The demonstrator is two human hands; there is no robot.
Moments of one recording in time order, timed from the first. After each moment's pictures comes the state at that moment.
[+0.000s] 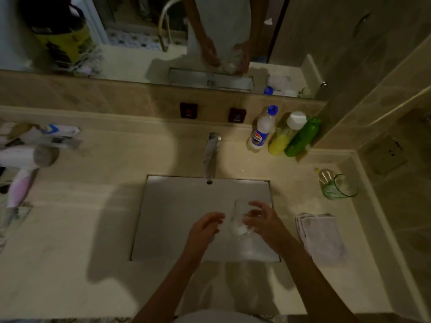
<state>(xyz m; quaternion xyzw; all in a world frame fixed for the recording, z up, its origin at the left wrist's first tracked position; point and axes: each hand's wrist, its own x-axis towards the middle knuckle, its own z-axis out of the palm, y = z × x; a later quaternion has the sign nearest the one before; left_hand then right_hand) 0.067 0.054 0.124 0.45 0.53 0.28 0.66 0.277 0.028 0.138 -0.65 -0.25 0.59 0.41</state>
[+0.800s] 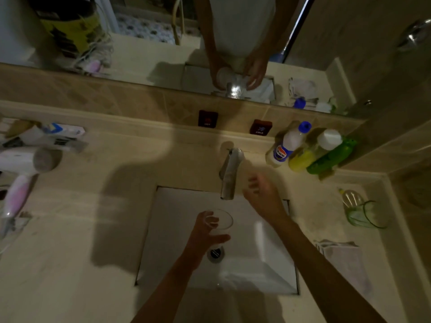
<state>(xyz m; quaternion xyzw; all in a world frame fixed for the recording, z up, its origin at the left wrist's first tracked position) 0.043 0.138 0.061 0.39 0.54 0.23 0.70 0.238 0.182 0.163 -0.76 -0.49 0.34 0.26</state>
